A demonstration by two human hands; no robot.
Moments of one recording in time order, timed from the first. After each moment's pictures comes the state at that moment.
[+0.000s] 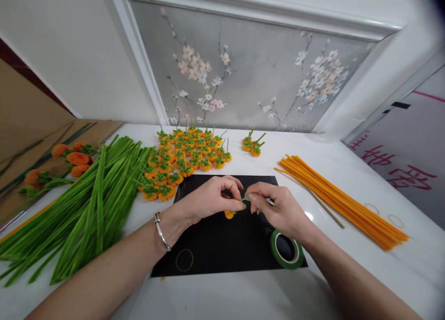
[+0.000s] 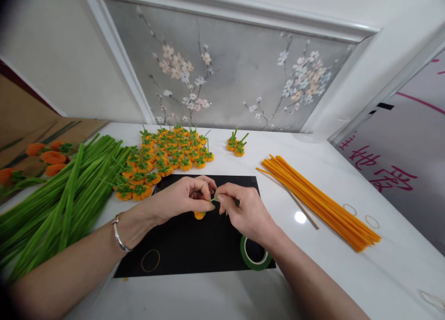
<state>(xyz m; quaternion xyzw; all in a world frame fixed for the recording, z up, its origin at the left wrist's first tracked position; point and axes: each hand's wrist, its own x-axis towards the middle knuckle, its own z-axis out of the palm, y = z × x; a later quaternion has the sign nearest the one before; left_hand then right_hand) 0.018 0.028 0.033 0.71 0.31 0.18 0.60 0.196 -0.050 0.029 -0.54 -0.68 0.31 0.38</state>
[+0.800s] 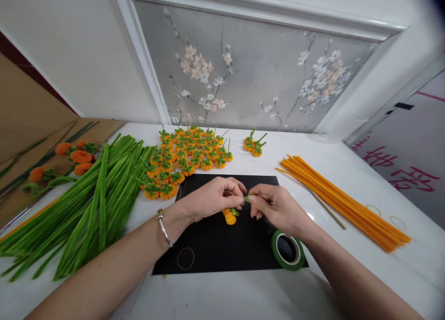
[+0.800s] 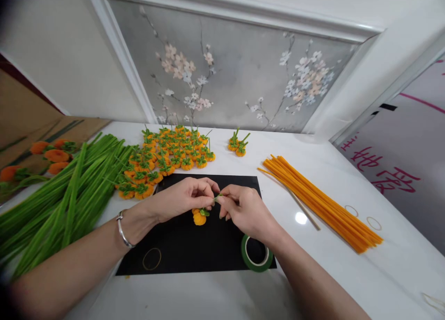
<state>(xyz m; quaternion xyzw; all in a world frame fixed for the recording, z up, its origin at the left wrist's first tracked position) 0.018 0.028 0.031 0.74 0.29 0.16 0.58 0.195 -0.049 0.026 -0.56 -0.64 0.40 0.35</state>
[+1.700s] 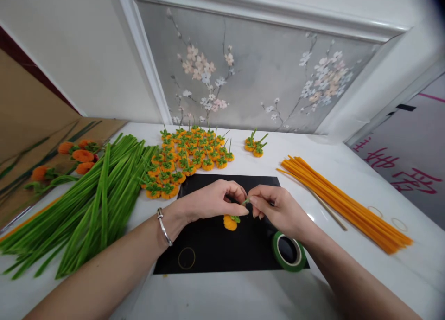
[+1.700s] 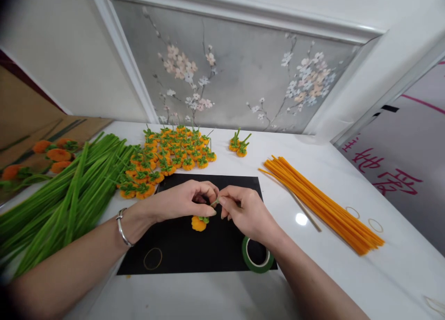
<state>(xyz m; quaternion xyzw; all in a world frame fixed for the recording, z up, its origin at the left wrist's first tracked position) 0.015 0.030 0.037 0.79 0.27 0.10 0.55 0.194 -0.050 0.026 -0.54 -0.64 0.40 0.36</state>
